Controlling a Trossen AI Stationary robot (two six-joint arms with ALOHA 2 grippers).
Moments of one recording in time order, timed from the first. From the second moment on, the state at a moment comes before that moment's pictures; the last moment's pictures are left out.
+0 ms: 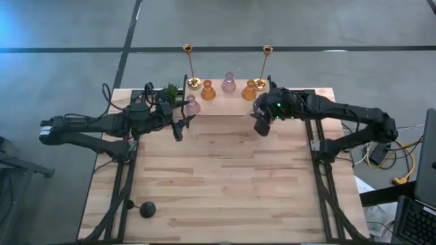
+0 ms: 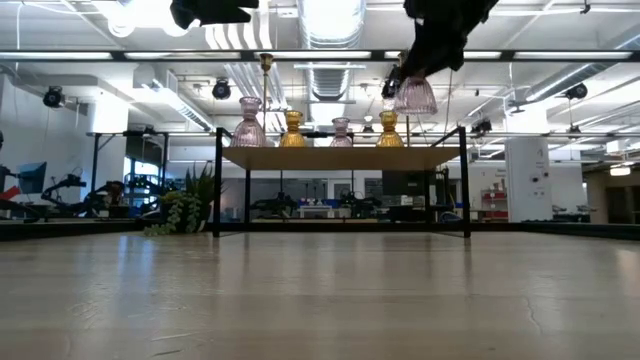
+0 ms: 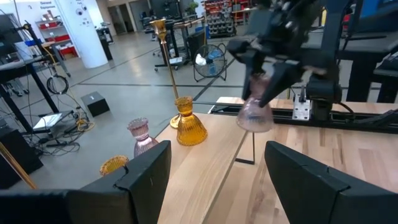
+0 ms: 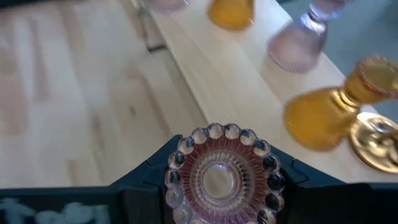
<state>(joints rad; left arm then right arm) 0.05 0.90 0.86 -0.05 -0.43 0.11 -0.25 1.25 1.19 -0.69 0.18 0.11</state>
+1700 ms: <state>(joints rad) 0.05 0.90 0.86 -0.06 -0.43 0.11 -0.50 1.28 1.08 -0.64 0.16 0.13</state>
